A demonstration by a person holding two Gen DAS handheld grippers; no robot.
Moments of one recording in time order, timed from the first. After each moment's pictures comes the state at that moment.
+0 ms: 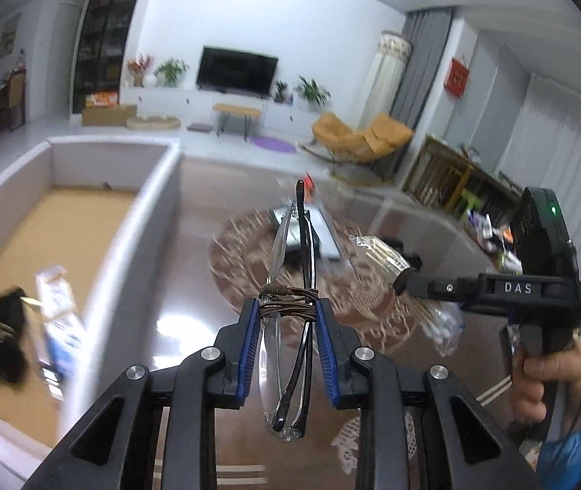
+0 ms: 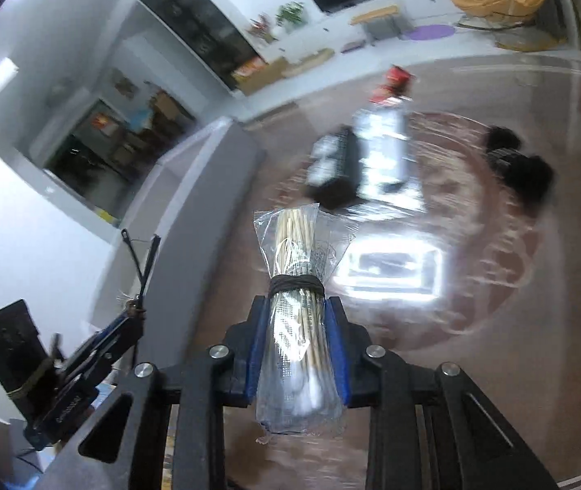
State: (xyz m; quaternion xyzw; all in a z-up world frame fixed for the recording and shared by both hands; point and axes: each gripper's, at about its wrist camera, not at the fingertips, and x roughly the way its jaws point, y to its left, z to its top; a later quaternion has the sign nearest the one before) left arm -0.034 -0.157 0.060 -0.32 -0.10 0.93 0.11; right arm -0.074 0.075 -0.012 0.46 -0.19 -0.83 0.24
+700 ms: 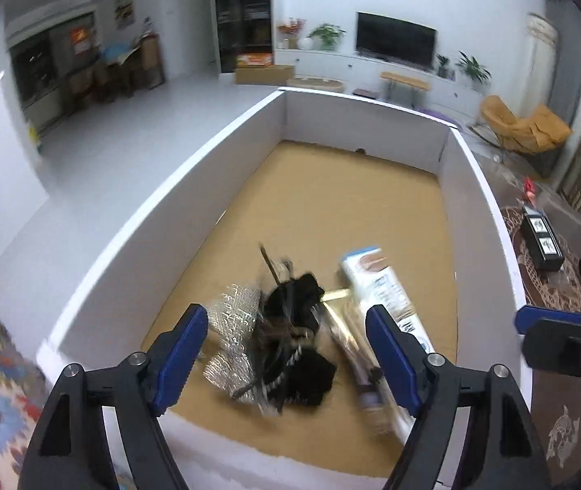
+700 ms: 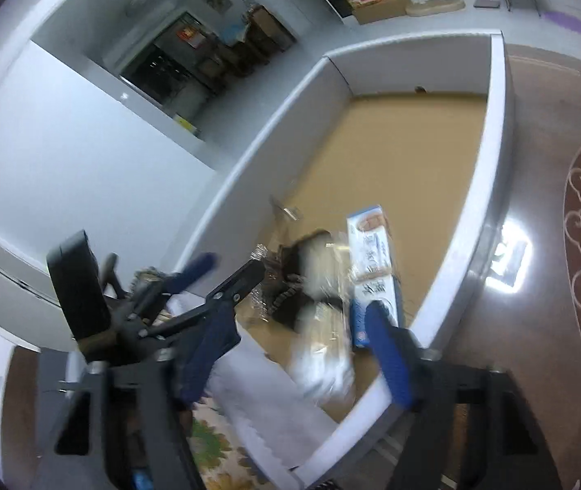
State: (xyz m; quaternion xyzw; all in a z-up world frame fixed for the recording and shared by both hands) left arm -0.058 -0.377 0.014 -0.41 -0.08 0.89 -0.16; right arm -0.088 -0.238 -0.005 0.51 -0.11 -0.75 0.41
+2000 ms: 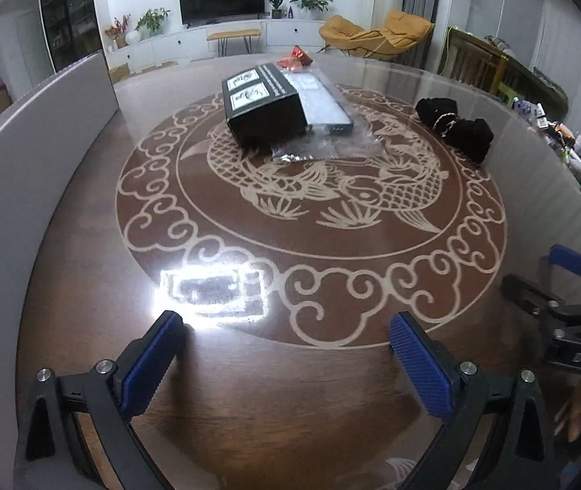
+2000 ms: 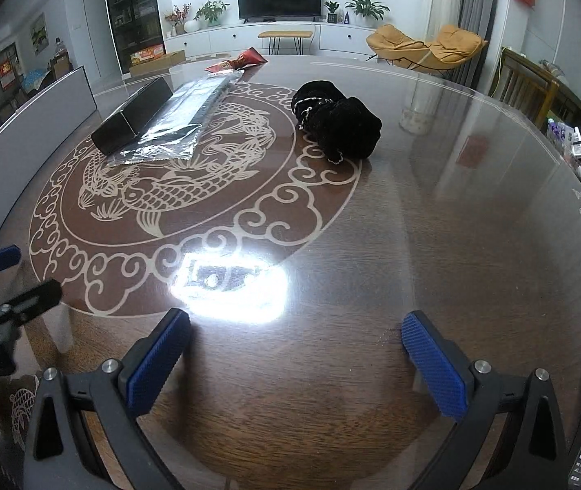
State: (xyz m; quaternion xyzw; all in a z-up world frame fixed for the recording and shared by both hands) left arm -0.146 -0.020 -0.082 -0.46 0.03 0.88 0.07; right arm -0.062 0.151 -0.114 0.46 0.01 -0.89 0.00
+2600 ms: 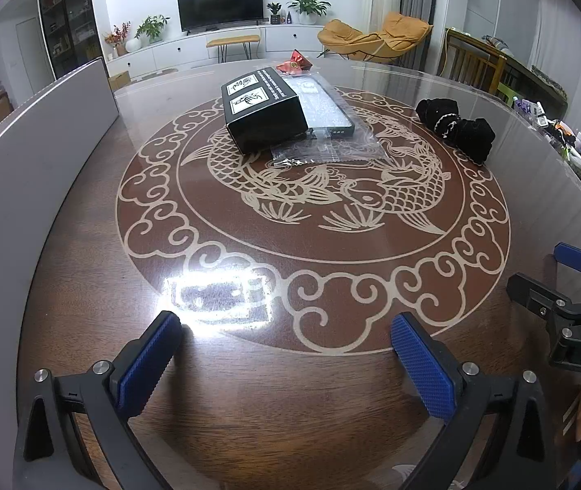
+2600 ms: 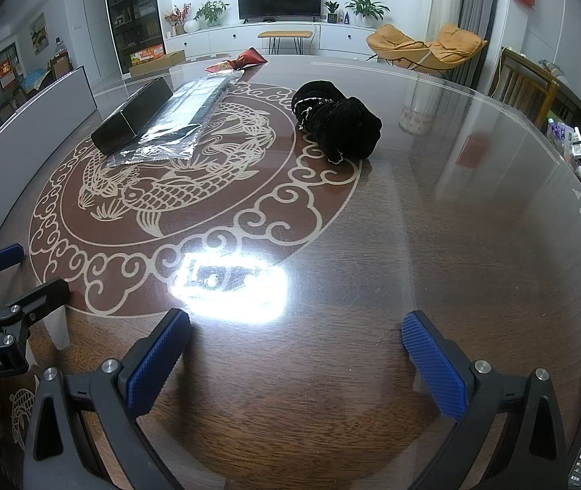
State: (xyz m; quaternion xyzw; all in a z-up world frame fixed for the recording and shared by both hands) left arm -0.149 -0.019 -0.084 -0.46 0.04 0.89 0.07; right arm -0.062 0.151 -0.115 0.46 0.01 -0.89 0.00
